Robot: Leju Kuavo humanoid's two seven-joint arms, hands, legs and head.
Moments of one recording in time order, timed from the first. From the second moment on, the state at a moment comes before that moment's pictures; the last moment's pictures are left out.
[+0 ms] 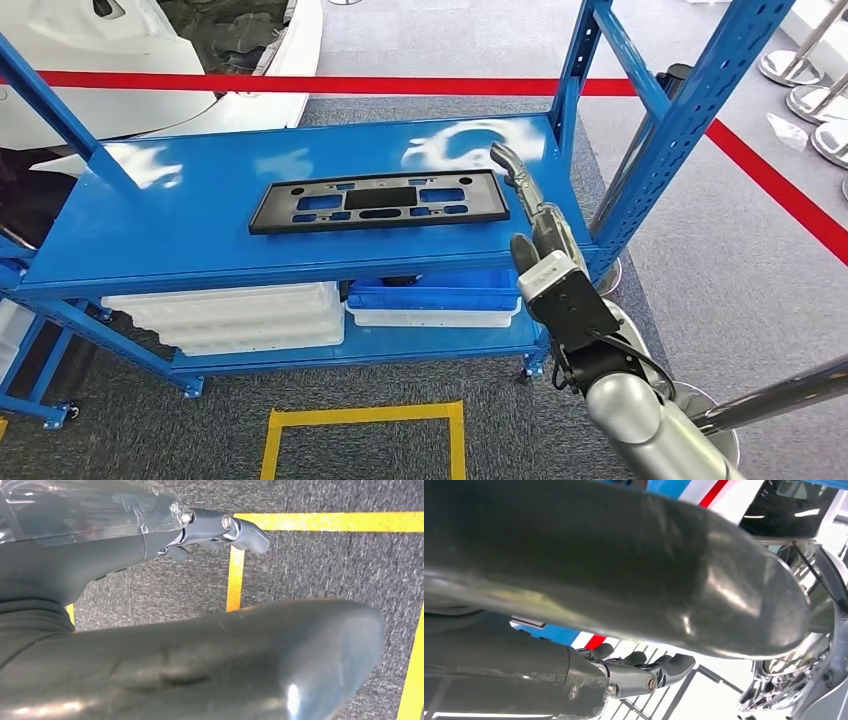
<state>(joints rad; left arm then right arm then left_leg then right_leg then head) -0.13 -0.11 1.36 -0.16 -1.10 -0.09 -0.22 -0.37 -0.30 0.64 -1.81 0.22 -0.32 0.15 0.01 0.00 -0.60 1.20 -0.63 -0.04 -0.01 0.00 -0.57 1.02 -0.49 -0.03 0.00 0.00</state>
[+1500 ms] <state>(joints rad) -0.12 -0.11 1.36 -0.16 -1.08 -0.09 -0.24 -0.37 -0.30 0.63 -1.81 0.22 -0.33 0.13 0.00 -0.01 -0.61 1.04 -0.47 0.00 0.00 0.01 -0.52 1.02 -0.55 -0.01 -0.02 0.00</state>
